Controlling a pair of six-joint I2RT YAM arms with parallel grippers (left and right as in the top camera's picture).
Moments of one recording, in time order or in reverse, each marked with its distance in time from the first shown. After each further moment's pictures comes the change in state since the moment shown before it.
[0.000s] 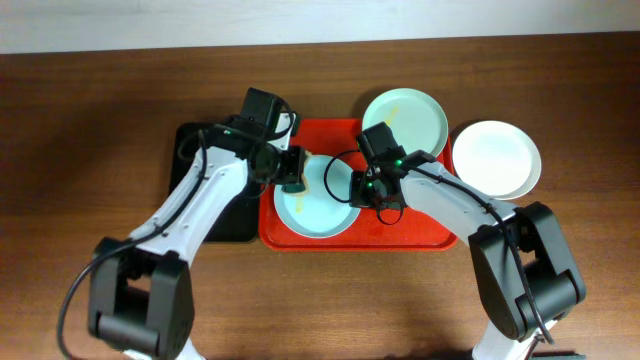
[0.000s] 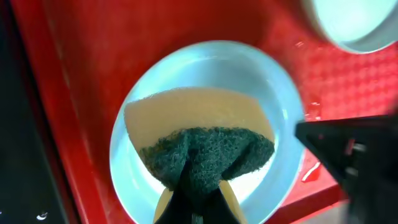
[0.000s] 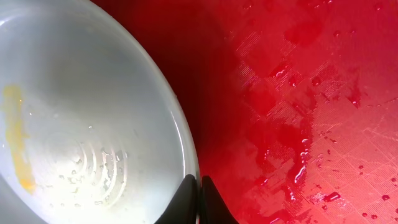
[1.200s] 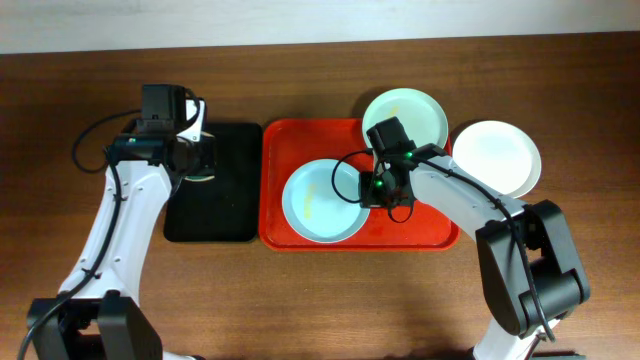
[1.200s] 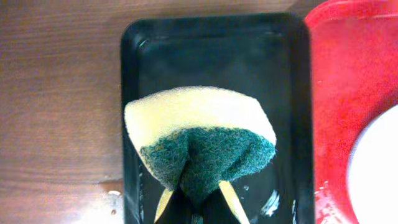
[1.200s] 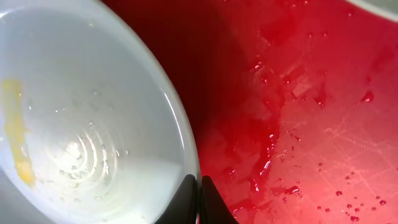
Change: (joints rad) left arm 0.314 -0.196 -0.056 -0.027 -0.285 0.280; right arm -0.053 0.002 0.023 -0.079 -0.047 -0.139
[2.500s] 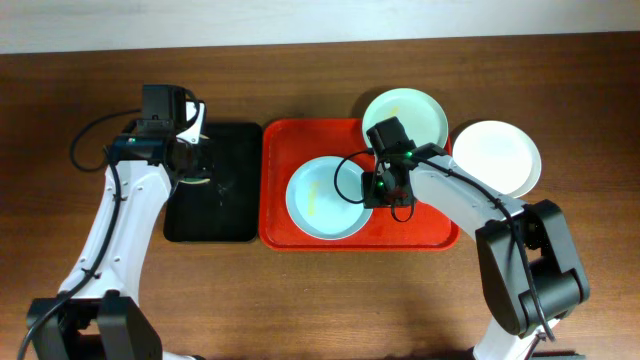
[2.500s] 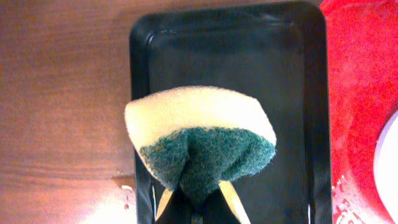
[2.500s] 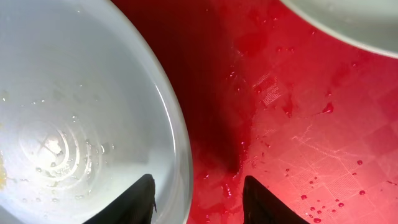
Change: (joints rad) left arm 0.006 0.000 0.000 -0.023 -0.043 0.028; right arm 0.000 0.002 0.004 -0.011 0.075 -0.074
